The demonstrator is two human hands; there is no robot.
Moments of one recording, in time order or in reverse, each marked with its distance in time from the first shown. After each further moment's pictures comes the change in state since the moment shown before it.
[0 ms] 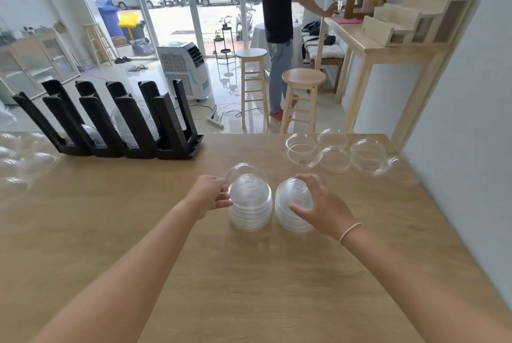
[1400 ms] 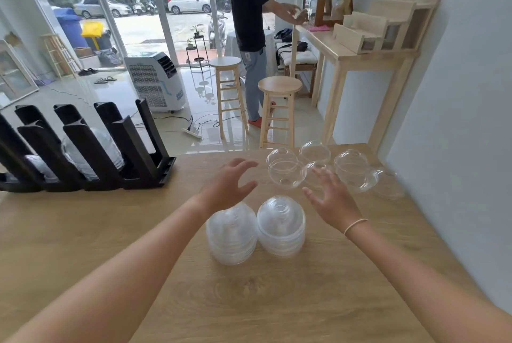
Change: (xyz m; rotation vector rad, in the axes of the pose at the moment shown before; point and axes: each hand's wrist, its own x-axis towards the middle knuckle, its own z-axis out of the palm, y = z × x) left_hand 0.067 0.047 0.057 1.012 -0.176 0.837; right_hand 0.063 0.061 -0.018 0.027 0.180 0.137
